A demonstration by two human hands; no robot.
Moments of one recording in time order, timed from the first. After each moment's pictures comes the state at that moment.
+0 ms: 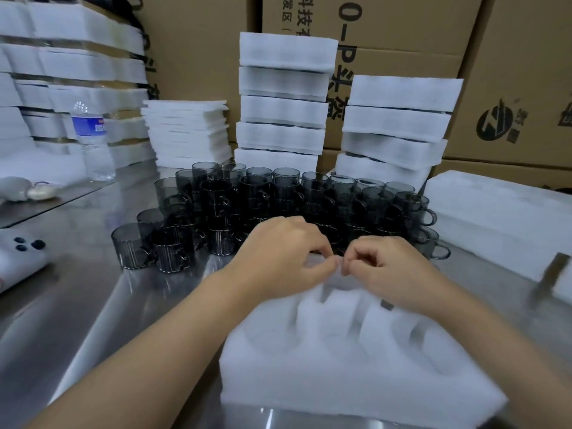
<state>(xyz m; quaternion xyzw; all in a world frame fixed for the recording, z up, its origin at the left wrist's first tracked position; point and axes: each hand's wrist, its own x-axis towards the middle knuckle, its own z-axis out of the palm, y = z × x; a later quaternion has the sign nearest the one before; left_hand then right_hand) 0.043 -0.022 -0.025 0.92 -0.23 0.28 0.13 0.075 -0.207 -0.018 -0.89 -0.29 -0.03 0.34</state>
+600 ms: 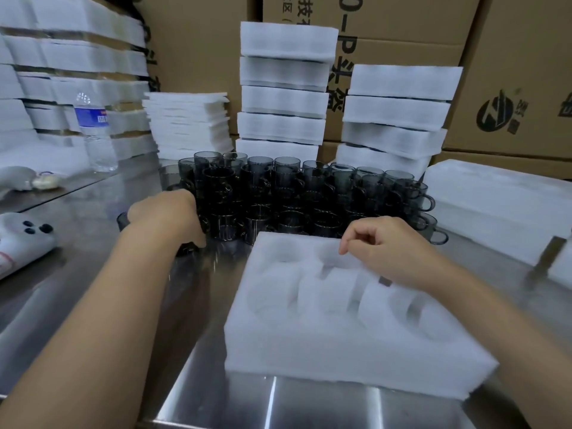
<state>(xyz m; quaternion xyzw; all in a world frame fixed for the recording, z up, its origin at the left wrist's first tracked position) 0.026 0.069 0.008 0.96 0.29 0.02 0.04 0.073 -0.207 -0.018 -0.89 -0.29 -0.01 0.36</state>
